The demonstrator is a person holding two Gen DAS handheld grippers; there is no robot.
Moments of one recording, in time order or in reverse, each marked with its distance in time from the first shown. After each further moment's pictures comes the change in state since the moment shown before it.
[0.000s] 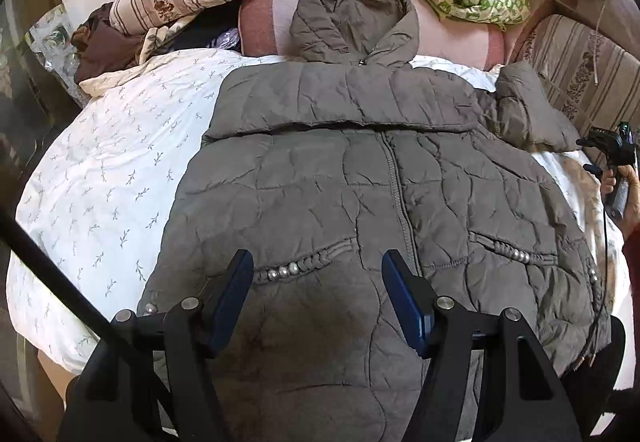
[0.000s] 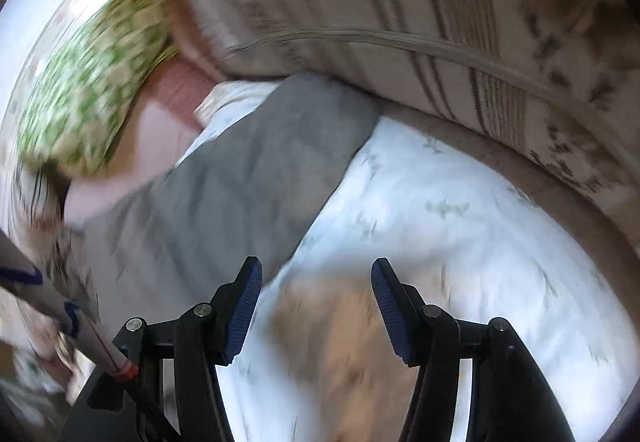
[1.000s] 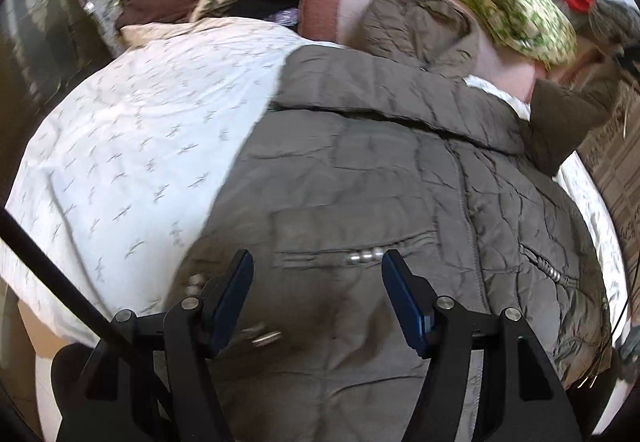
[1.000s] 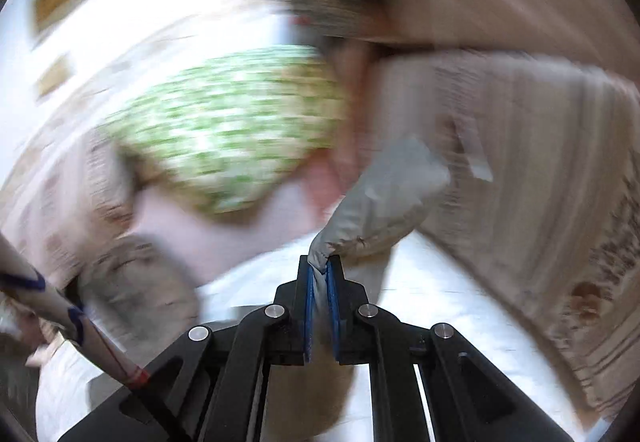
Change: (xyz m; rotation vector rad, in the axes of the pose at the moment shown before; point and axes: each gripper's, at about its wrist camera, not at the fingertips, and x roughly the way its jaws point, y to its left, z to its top) left arm 0.001 0.085 -0.033 -0.207 -0.002 0.007; right arm -0.125 0.262 -0.011 -0.468 -0.304 0.044
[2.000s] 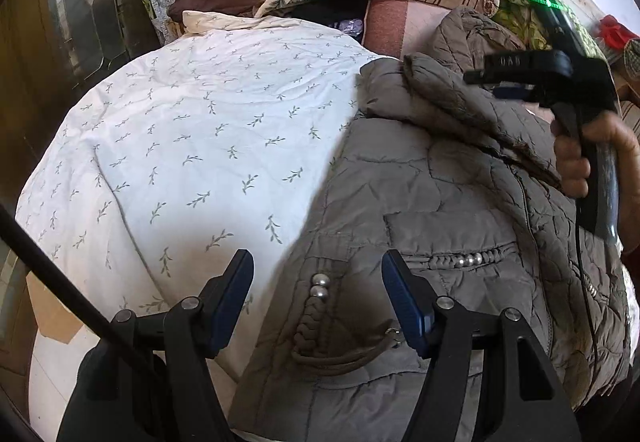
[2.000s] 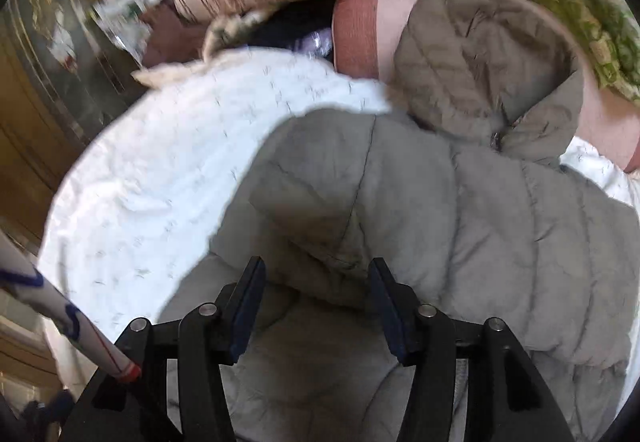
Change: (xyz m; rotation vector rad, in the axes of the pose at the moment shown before) left arm -0.001 0.070 -0.015 -0.082 -0.043 0.084; right arm 0.061 0.320 -0.293 -0.615 0.455 0.478
